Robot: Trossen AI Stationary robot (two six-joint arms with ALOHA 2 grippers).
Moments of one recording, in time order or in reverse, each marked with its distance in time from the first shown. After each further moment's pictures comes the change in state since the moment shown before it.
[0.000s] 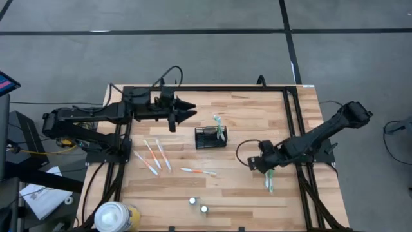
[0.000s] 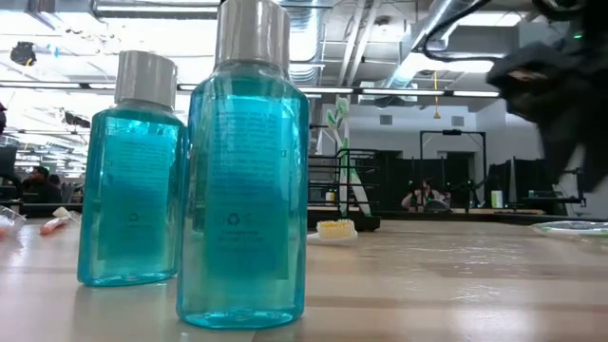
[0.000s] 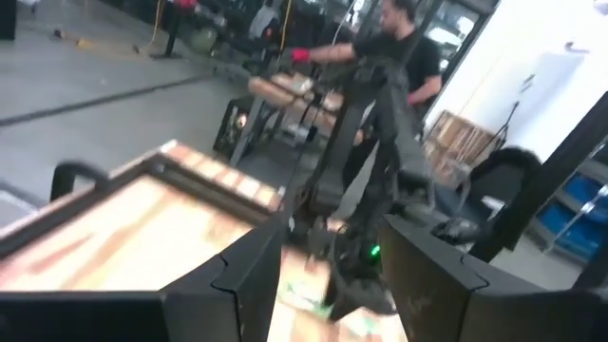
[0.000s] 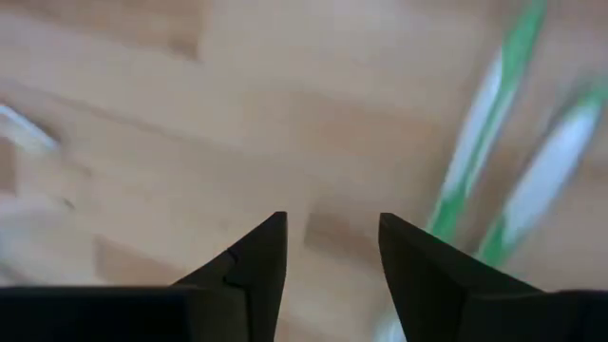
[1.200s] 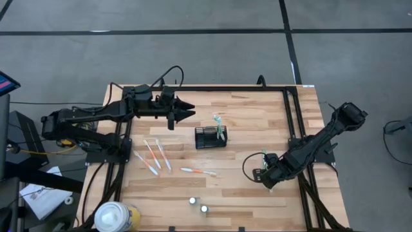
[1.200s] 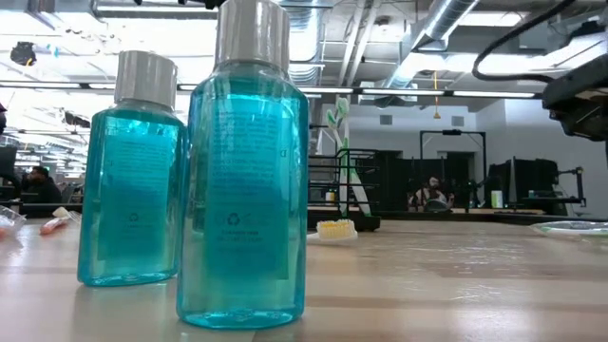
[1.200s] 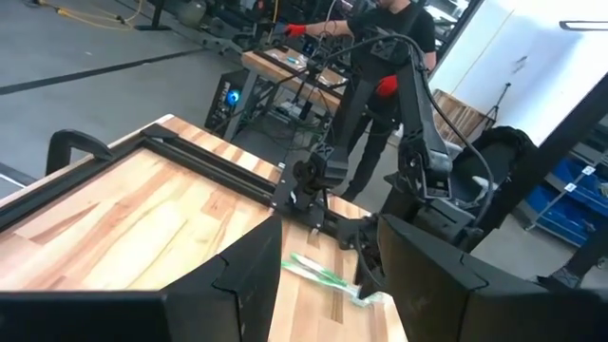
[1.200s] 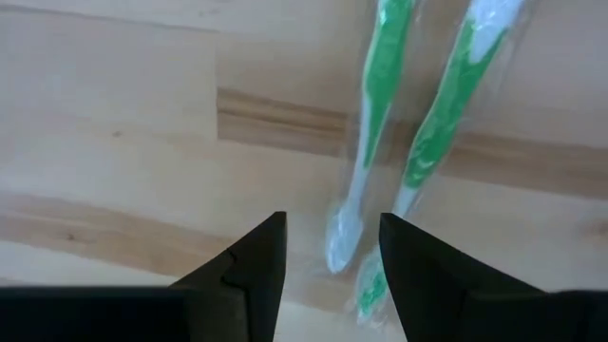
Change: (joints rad) left arm 0.101 -0.010 -0.056 0.010 0.149 0.000; right arm 0.167 0.082 -0.025 0.040 -0.119 0.285
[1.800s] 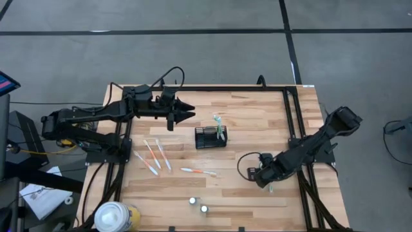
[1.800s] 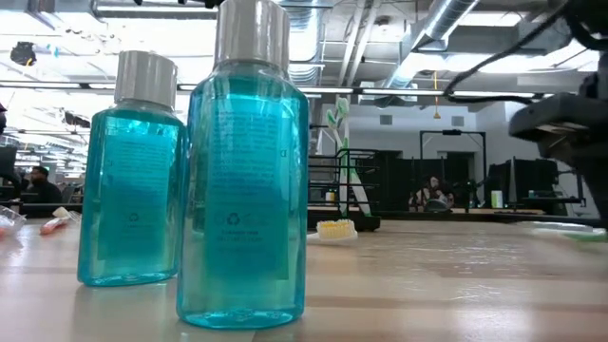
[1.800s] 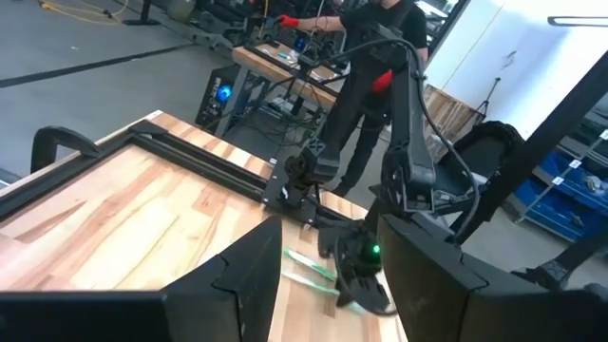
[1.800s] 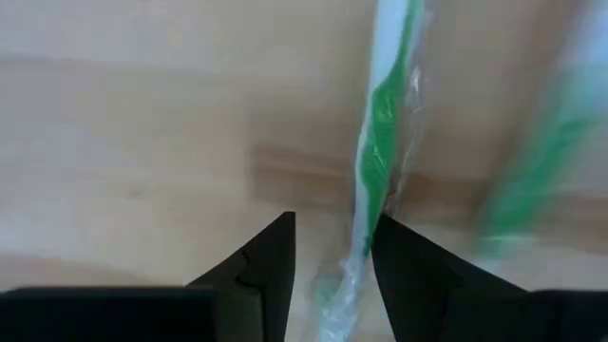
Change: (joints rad) left arm 0.000 0.000 0.000 -0.002 0.024 0.000; right arm -0.066 0.138 -0.006 0.150 0.044 -0.028
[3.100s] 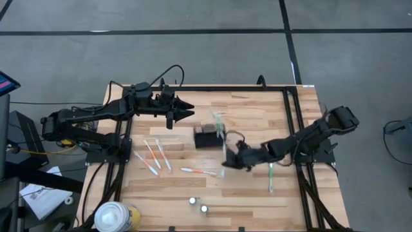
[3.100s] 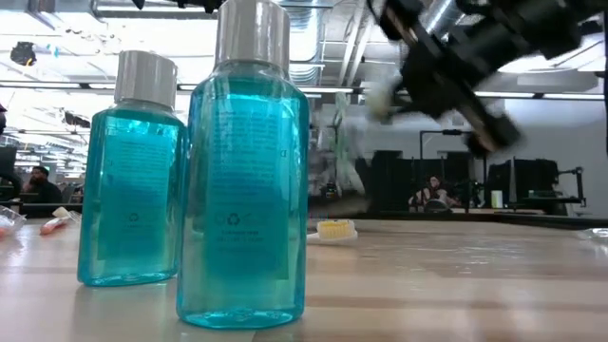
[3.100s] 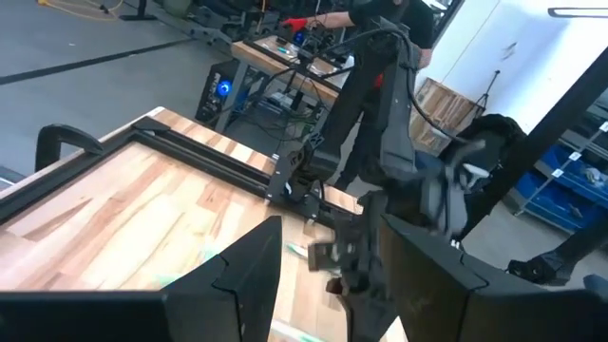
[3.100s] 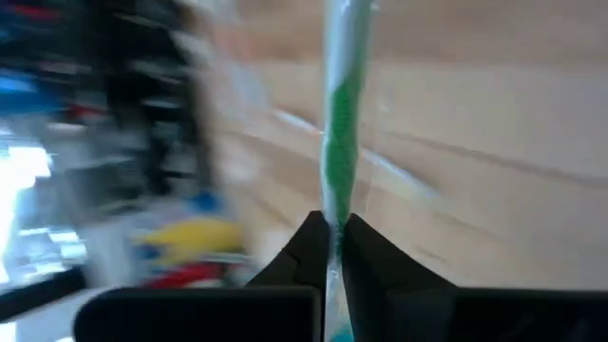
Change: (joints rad) left arm 0.038 0.000 0.000 -0.017 0.054 0.018; right arm -0.277 -0.014 -0.003 0.789 0.181 -0.272
